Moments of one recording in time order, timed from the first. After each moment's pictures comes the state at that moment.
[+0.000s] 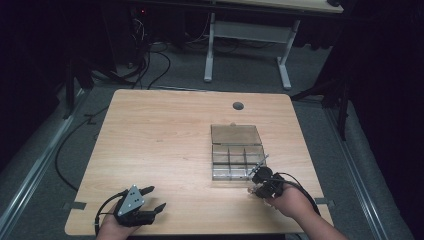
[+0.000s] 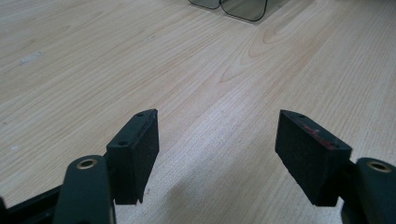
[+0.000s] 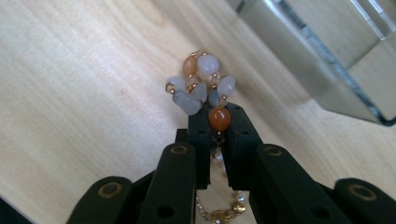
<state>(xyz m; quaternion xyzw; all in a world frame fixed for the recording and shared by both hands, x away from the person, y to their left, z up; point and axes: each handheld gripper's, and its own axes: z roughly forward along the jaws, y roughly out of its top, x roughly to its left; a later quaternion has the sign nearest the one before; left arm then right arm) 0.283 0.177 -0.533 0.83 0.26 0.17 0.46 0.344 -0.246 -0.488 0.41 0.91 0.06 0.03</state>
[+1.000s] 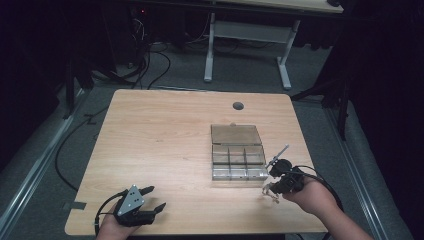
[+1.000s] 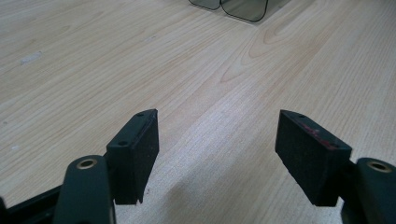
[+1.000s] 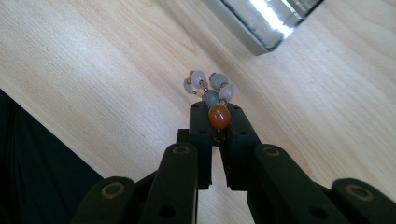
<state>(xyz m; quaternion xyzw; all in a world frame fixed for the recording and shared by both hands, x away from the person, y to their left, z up) 0.283 0.177 -0.533 0.83 0.26 0.17 0.46 0.336 -0.280 -0.428 0.41 0.91 0.06 0.03</state>
